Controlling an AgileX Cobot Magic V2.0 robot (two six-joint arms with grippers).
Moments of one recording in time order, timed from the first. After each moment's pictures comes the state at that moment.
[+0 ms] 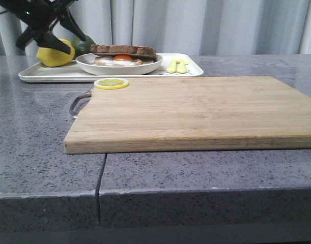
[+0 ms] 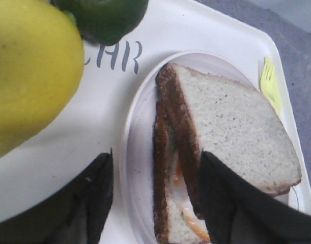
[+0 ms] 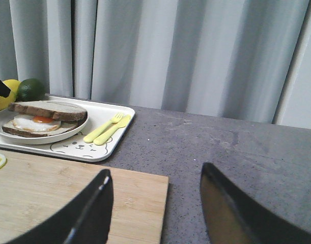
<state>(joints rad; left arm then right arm) -0.01 2.28 -2.20 -0.72 0.97 0.10 0.16 0.42 -0.40 0.37 0.06 -0.40</state>
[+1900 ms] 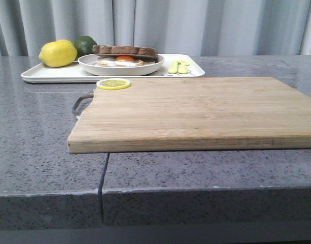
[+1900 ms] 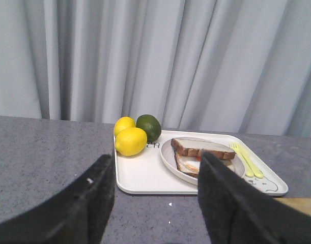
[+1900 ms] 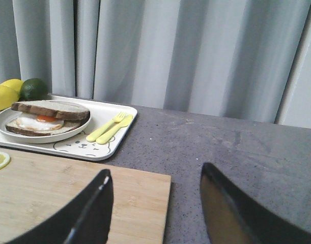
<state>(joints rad) -0.01 0.38 -0.59 -0.47 0.32 0.26 0.16 0.42 -0.40 0.37 0.07 -0.40</state>
